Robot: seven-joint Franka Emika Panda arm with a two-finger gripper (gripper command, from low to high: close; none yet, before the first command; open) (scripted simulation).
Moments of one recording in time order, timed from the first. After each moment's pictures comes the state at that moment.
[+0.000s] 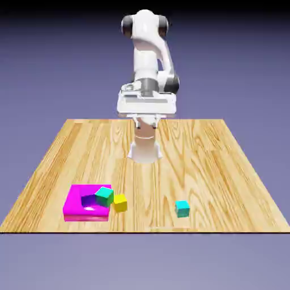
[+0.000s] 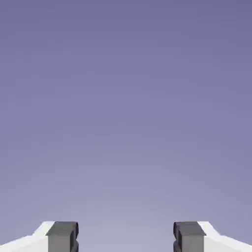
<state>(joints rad) 0.06 -0.59 -0.03 -2.80 -0.03 3.00 0.70</state>
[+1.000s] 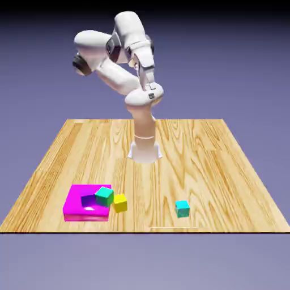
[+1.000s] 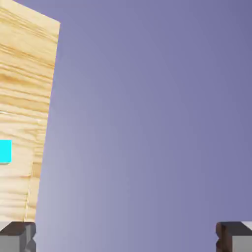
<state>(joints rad) 1.14 -1.20 -0.87 -2.47 -0.83 2.13 -0.41</state>
